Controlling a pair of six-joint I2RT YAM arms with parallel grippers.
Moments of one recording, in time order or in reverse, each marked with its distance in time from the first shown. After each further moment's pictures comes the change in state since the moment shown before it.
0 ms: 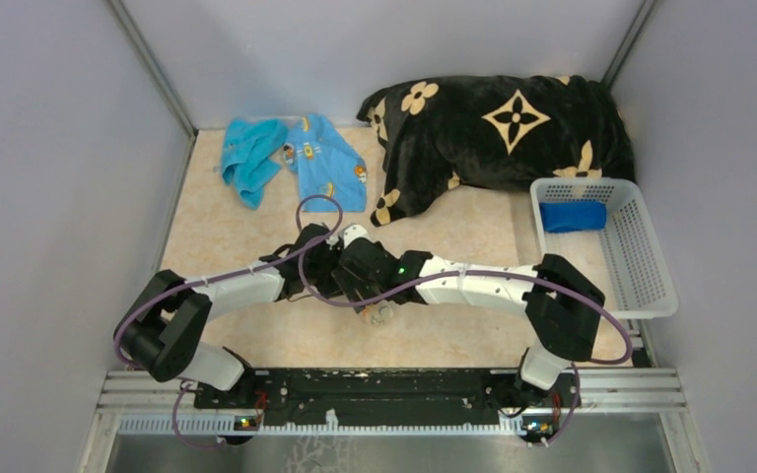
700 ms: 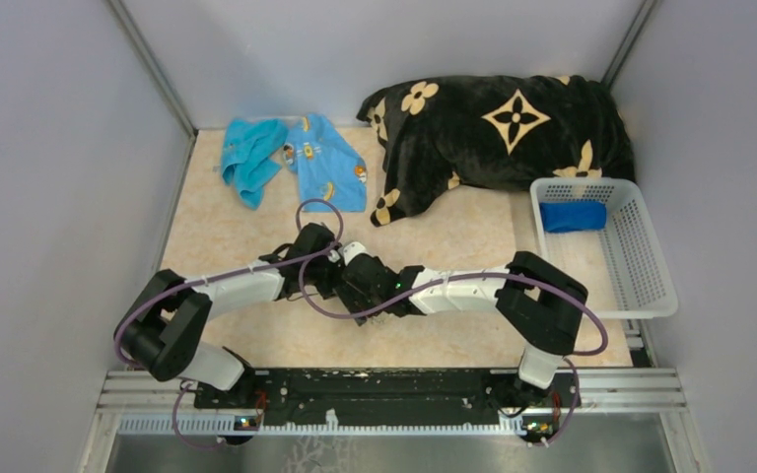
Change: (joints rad) left arm 0.007 0.002 0.005 -0.013 0.009 -0.004; right arm -0.001 0.068 -0.108 0.220 -0.038 -0.034
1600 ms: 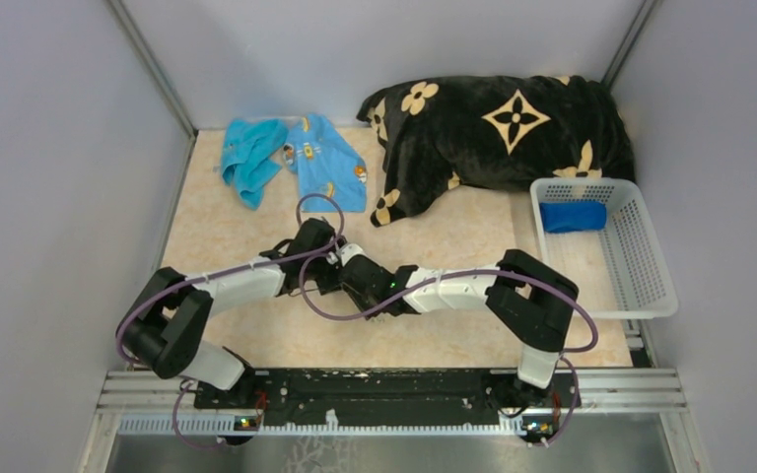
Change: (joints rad) left arm 0.005 0.015 0.024 0.024 -0.020 0.013; right arm 0.000 0.068 0.014 -0.013 0.010 -0.028
